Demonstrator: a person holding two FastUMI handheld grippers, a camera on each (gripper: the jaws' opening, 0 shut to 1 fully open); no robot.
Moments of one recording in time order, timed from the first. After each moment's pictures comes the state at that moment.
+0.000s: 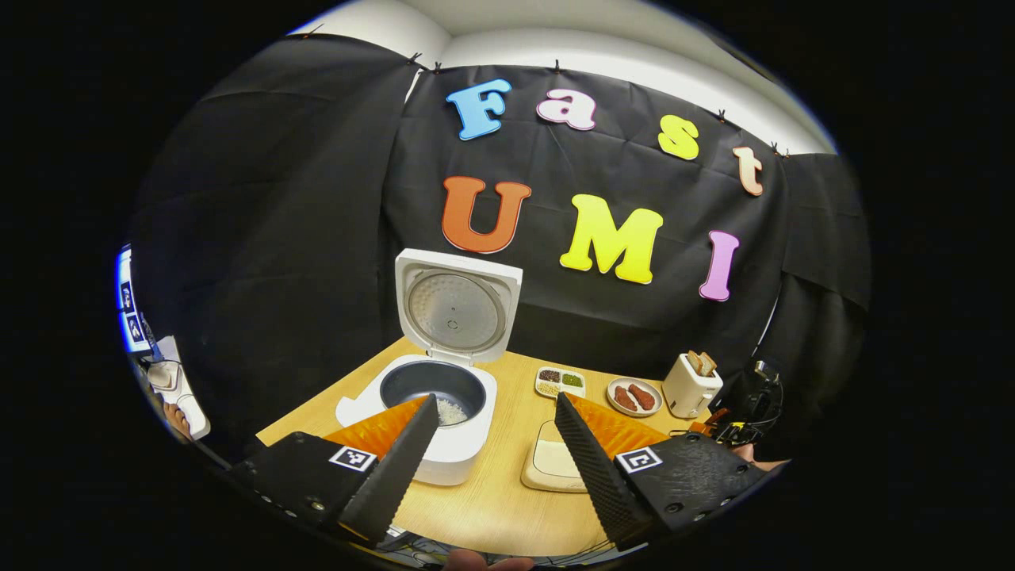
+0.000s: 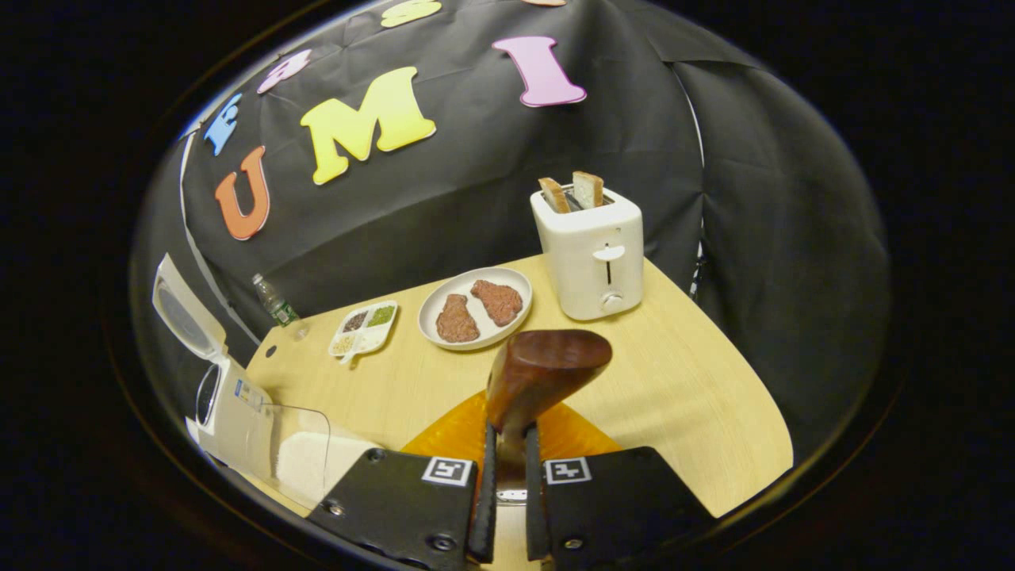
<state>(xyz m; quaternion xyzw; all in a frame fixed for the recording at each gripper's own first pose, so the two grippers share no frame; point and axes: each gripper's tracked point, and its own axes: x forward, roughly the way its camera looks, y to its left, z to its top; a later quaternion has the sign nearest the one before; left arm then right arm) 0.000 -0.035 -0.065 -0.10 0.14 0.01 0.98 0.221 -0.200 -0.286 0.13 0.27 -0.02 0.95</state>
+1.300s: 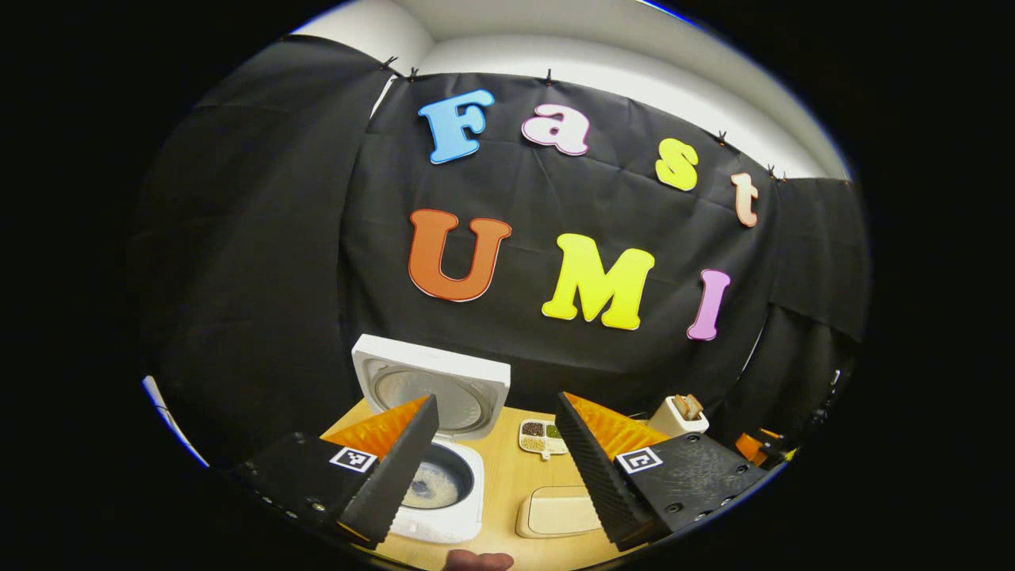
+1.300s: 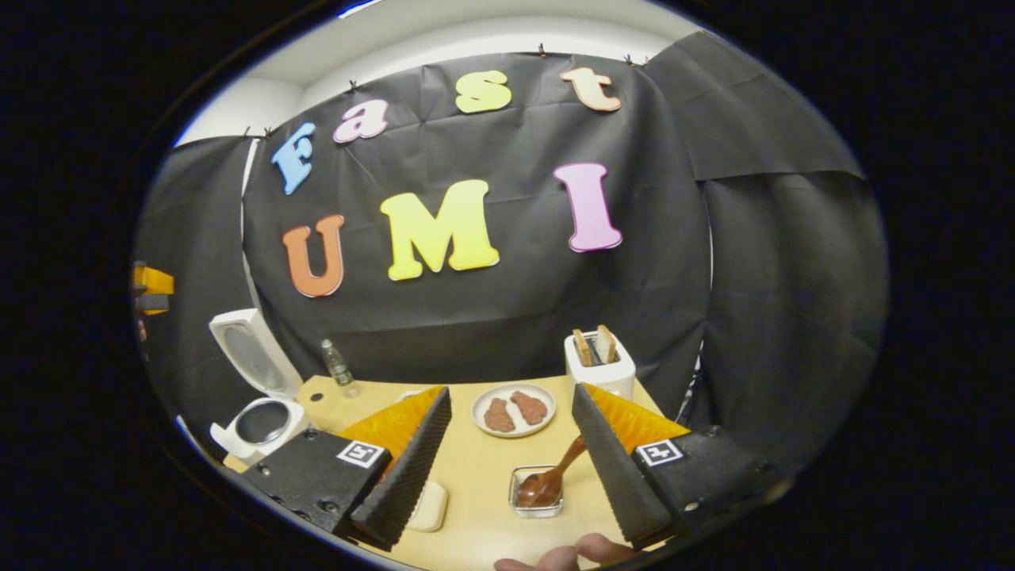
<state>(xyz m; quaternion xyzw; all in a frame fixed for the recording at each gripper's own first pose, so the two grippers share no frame) 0.146 0.007 0.033 -0.12 0.12 -0.03 0.99 0.126 -0.164 -0.074 0.05 0.08 0.01 1.00</state>
